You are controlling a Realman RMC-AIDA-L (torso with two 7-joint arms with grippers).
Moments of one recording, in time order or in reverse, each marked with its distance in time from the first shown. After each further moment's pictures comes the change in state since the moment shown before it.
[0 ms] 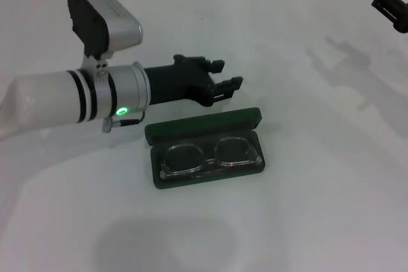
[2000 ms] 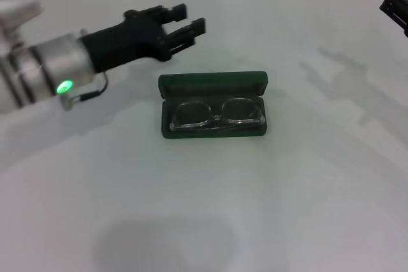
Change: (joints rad) left arm -0.012 0.017 -0.449 -0.142 -0.039 0.356 0.195; right arm -0.042 -0.001 0.005 -0.013 0.007 -0.166 0.031
